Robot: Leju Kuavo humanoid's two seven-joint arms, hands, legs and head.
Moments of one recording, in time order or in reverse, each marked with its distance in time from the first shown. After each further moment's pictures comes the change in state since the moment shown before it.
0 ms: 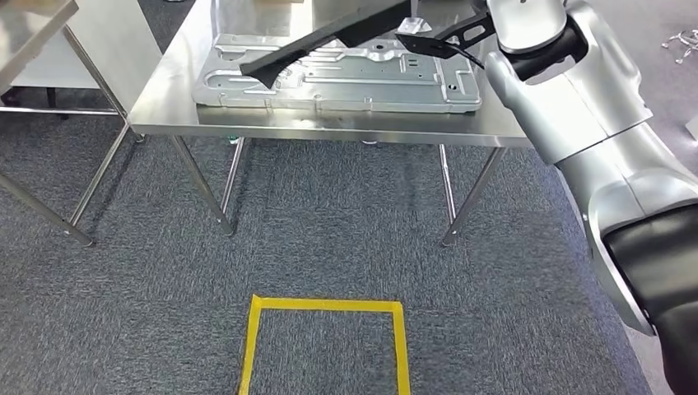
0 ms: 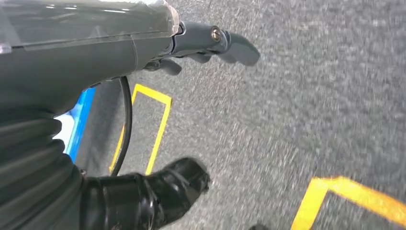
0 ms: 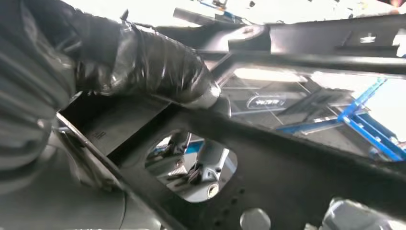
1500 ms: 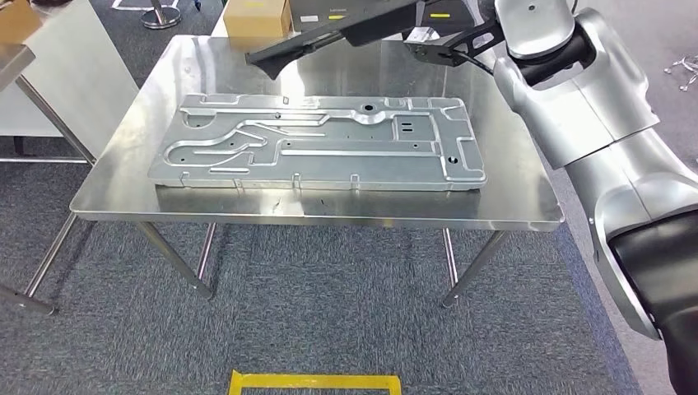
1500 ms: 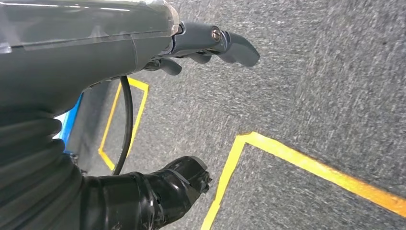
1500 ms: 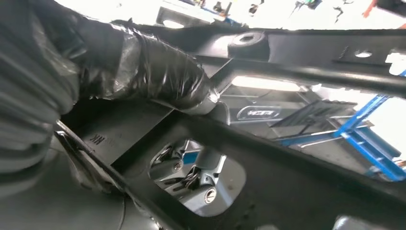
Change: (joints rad) left arm 0.002 0.008 0.002 0.000 0.023 0.002 0.028; right arm 0.011 -0.015 0.000 0.005 0.002 0.003 -0.021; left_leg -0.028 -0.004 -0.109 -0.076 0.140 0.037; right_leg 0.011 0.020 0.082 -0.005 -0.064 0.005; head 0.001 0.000
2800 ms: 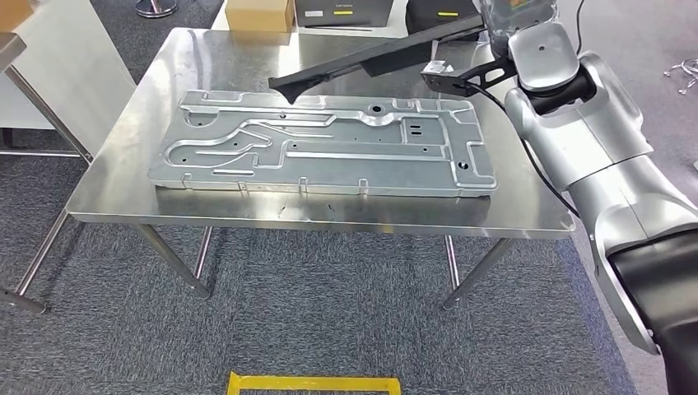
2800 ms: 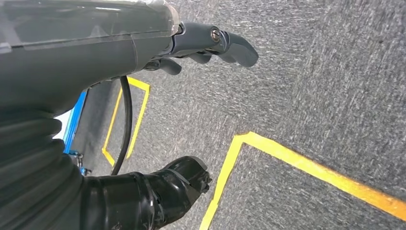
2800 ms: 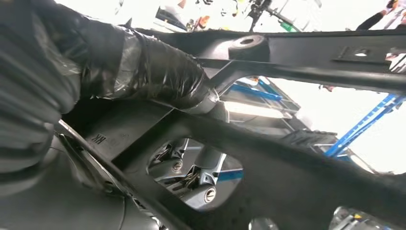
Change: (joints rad) left arm 0.002 0.000 0.000 0.000 -0.011 0.018 -0.007; right arm 0.104 -0.064 -0.045 0.046 -0.038 -0.061 -0.016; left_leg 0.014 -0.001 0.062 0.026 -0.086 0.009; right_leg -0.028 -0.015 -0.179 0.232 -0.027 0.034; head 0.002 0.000
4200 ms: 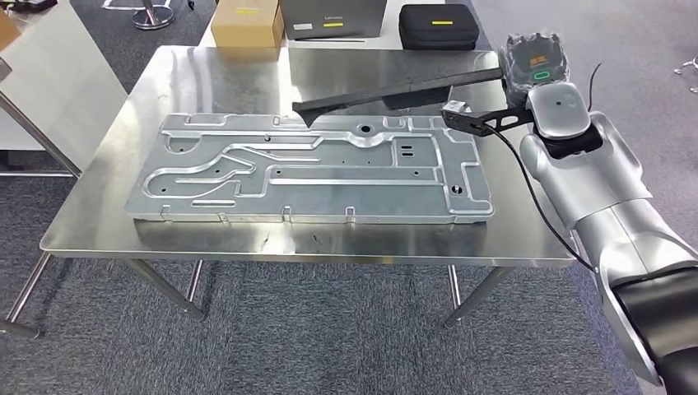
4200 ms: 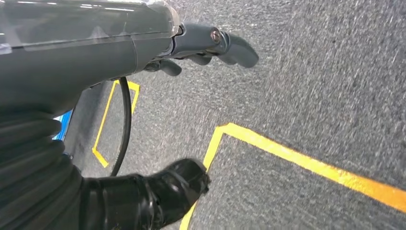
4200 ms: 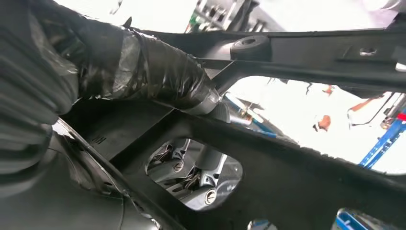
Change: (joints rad) left arm -0.005 -0.005 0.000 0.000 -0.009 0.001 -0.034; right arm 0.177 -0.069 -0.085 0.001 -0.108 -0.112 -0.012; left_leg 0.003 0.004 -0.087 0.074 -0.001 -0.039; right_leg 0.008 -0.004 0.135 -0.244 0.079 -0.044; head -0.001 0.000
